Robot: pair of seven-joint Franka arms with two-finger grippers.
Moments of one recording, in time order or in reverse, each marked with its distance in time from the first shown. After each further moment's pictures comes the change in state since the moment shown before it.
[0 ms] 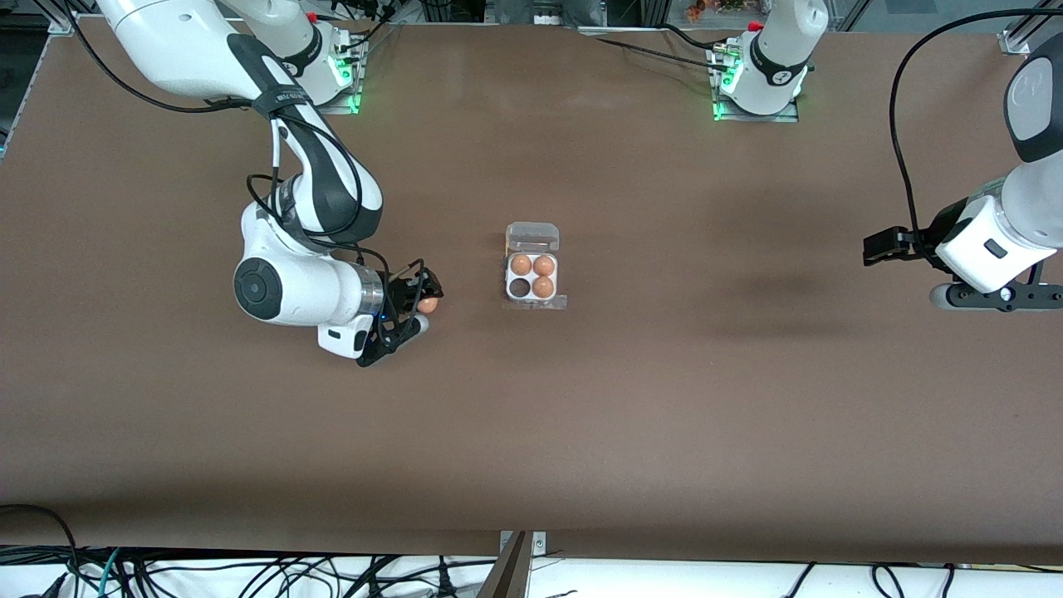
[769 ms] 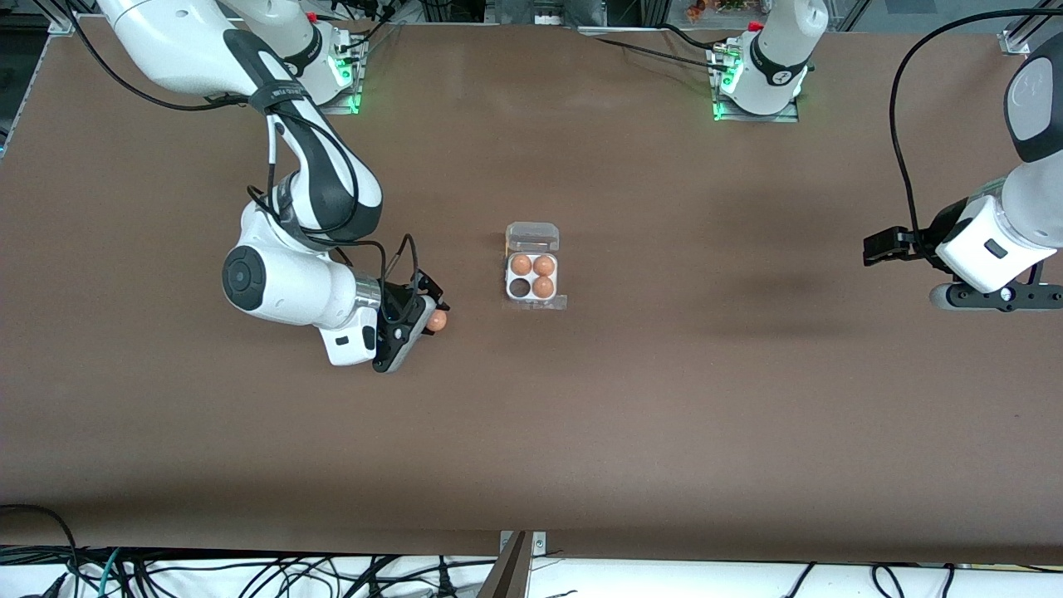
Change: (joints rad) left arm 0.000 0.000 0.000 0.000 0.000 0.000 0.000; right arm 0.001 0.000 0.005 0.016 0.109 0.141 -0.501
